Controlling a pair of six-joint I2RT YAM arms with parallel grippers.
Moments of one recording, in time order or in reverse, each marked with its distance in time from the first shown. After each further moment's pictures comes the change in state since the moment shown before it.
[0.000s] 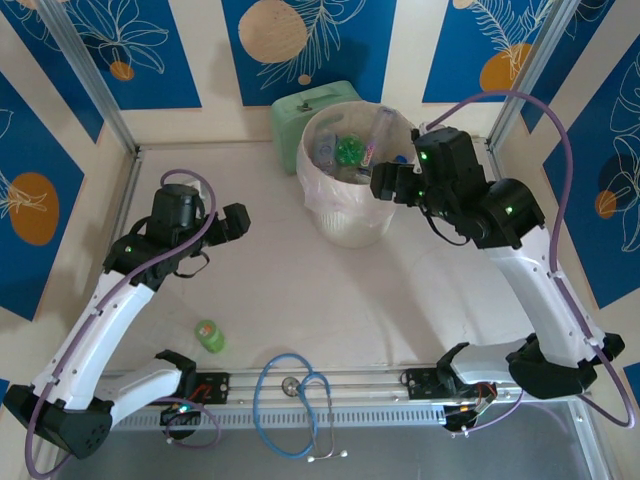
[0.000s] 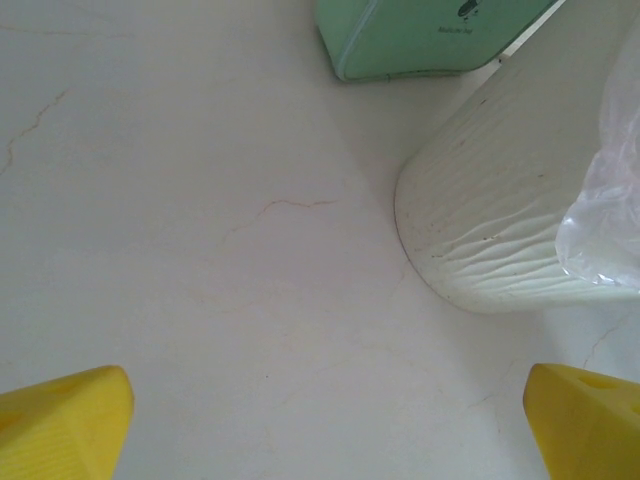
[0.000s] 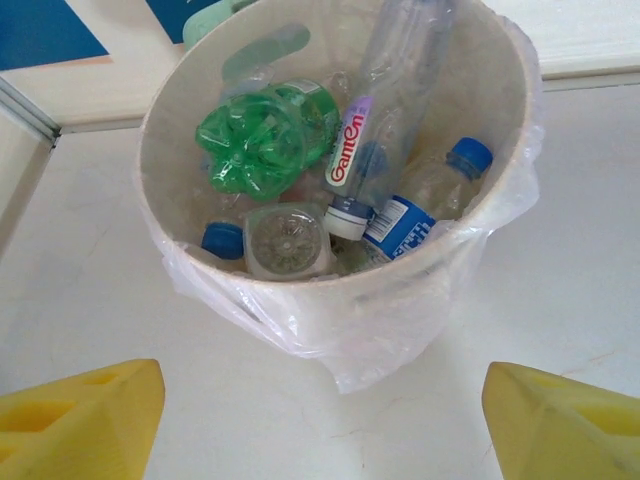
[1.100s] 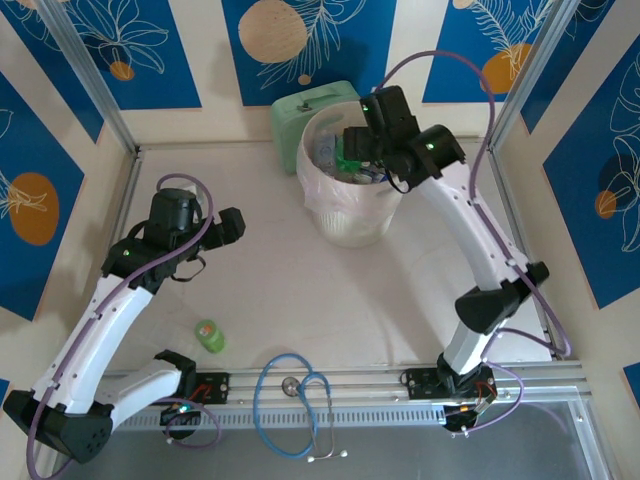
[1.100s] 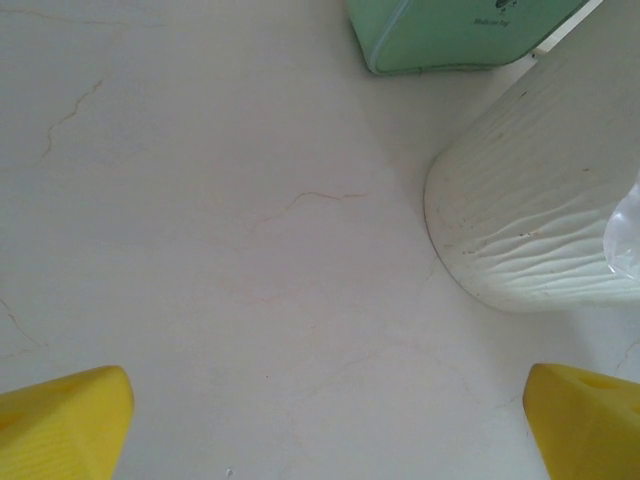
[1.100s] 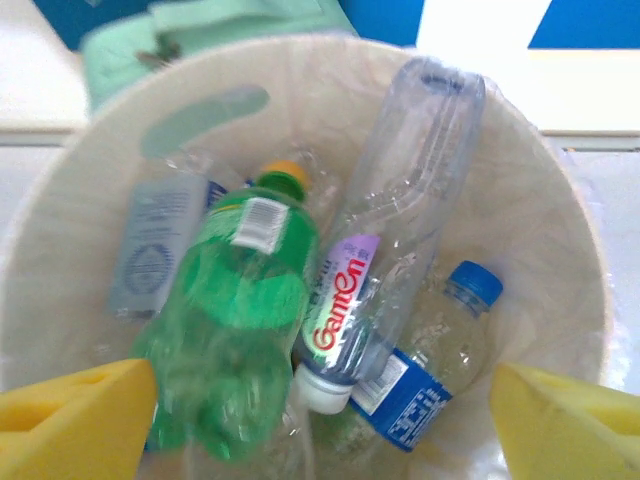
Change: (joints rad) left arm 0.024 -0.024 -0.029 -0.024 -0.025 0.008; right arm -0.043 0.394 0.282 0.066 0.098 -0.120
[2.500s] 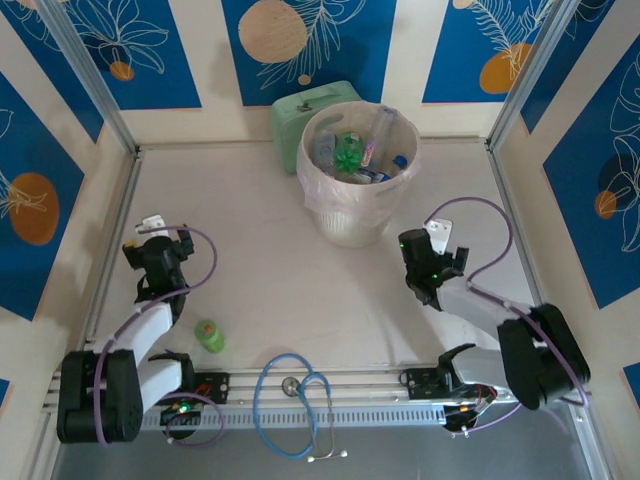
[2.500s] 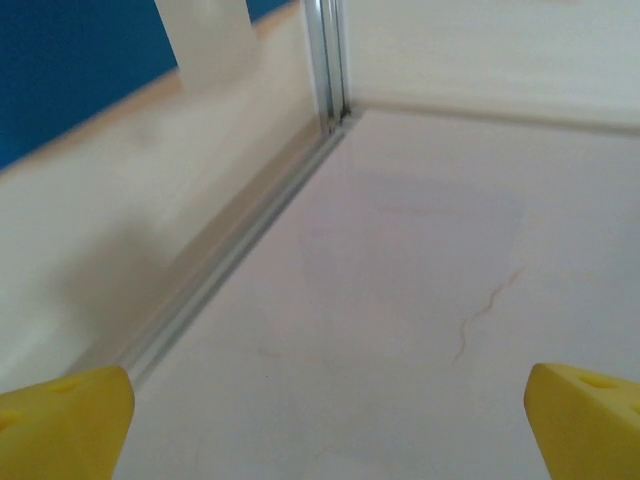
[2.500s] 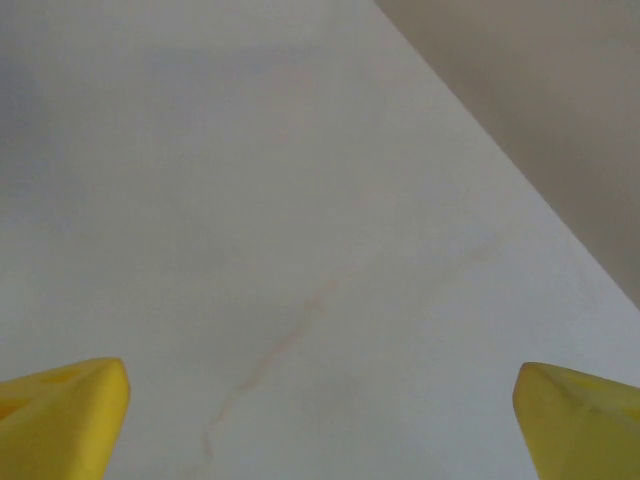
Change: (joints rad) left arm 0.405 0.058 -0.808 1.305 -0.375 0.532; right arm -0.210 -0.512 -1.665 1.155 0.375 -0.043
